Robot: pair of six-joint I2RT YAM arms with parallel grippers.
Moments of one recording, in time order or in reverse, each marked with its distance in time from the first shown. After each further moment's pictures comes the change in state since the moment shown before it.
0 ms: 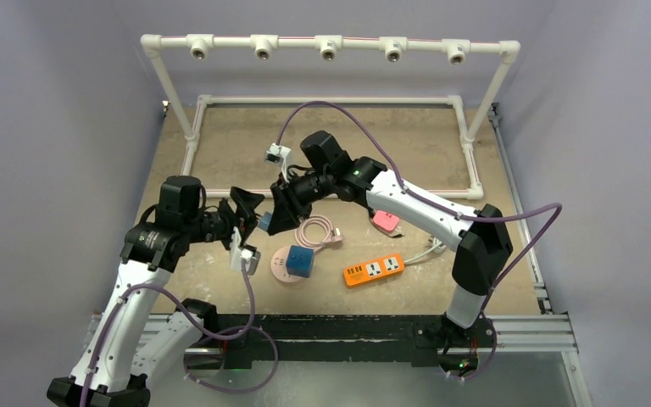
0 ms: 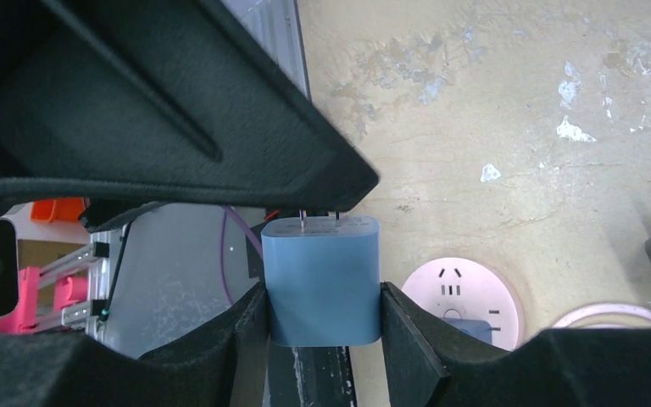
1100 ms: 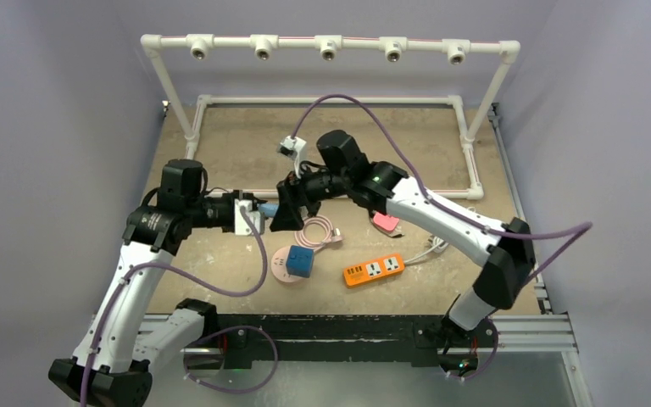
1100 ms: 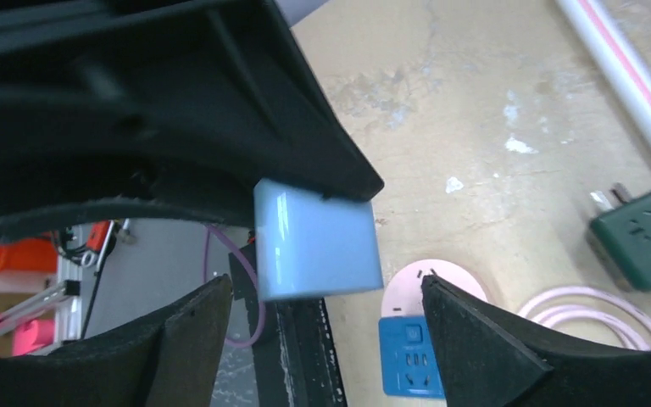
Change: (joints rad) left arm 0.005 0.086 0.088 -0.003 0.099 -0.467; right arm 0.006 -0.092 -0.058 0.077 0.110 0.049
